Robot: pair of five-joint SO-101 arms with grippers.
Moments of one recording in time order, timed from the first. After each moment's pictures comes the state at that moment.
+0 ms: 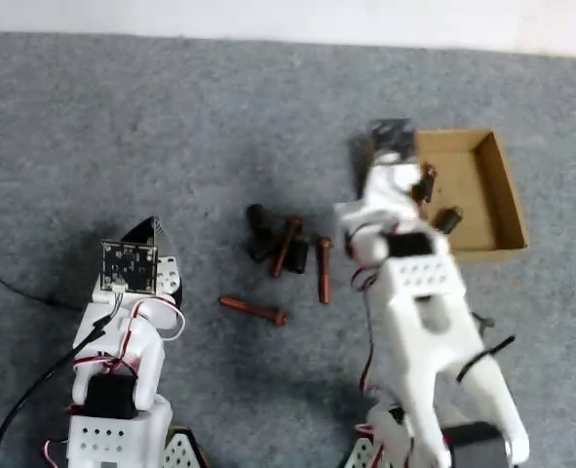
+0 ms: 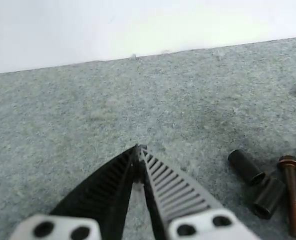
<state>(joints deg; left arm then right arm) -3.0 -103.6 95.6 32.7 -0.4 -16.5 -28.1 46.7 35.5 -1.5</state>
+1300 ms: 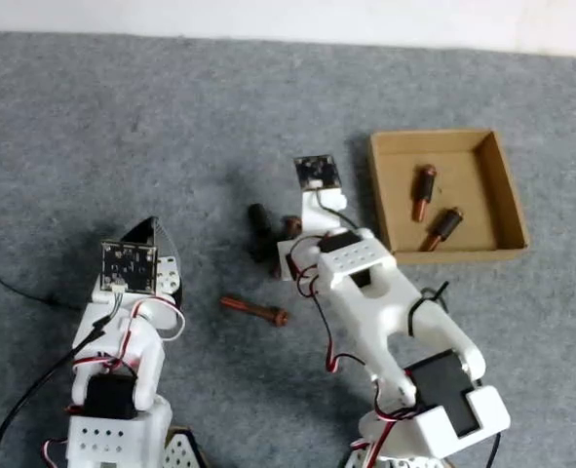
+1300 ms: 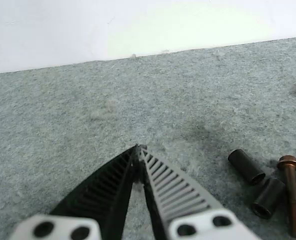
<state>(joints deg) -3.0 -103.6 95.6 32.7 -0.4 -26.6 -4.4 41.5 35.1 -9.9</state>
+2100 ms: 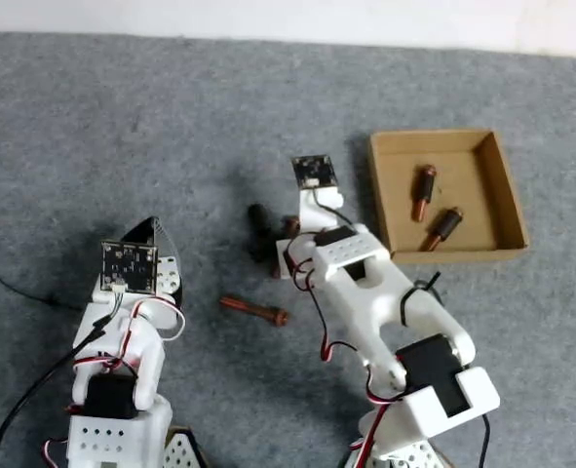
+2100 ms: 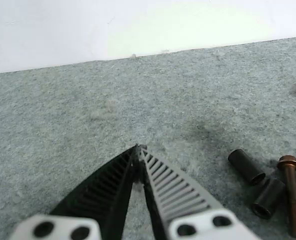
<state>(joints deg) -3.0 -103.6 95.6 32.7 -0.4 -25.9 2.3 38.3 34.9 -9.9</state>
